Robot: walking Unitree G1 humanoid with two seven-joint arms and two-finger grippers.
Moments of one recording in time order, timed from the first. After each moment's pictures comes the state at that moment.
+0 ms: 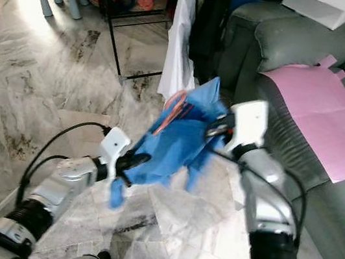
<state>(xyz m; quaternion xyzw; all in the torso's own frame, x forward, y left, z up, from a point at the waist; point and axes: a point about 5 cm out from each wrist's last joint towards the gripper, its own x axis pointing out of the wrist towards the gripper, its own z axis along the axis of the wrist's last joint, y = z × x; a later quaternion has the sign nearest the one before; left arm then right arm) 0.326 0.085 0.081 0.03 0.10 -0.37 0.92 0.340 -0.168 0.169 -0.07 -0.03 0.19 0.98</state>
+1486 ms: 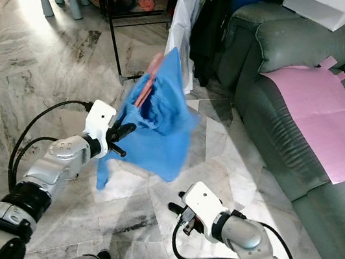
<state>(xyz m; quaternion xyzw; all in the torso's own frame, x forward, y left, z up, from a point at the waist) 0.354 0.118 0.110 0.04 0.07 -0.27 0.96 0.251 -0.155 0.085 -0.23 0.16 0.44 0.85</state>
